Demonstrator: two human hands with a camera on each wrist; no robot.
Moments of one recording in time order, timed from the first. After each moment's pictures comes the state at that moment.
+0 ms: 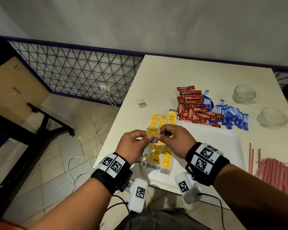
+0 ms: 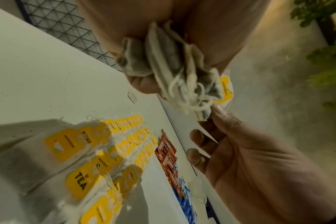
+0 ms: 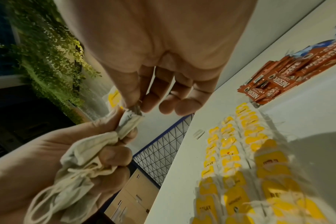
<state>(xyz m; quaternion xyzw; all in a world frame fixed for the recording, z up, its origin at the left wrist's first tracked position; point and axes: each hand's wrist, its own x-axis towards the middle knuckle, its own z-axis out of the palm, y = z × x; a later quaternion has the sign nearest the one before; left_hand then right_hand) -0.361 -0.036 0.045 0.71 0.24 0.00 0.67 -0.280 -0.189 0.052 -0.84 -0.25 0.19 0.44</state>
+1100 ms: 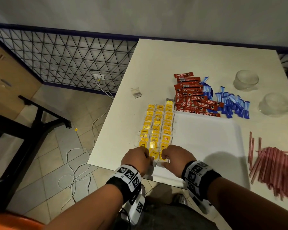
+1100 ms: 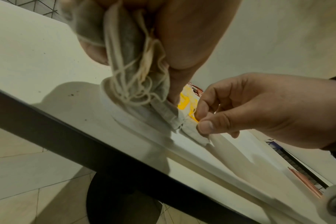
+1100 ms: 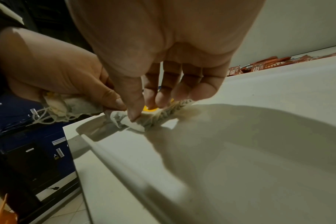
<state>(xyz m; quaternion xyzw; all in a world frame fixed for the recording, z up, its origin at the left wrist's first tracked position) -0.370 -0.060 -0.034 0.91 0.24 -0.20 0.29 -0.305 -0.222 -0.042 -0.90 -0.31 0.29 0.11</state>
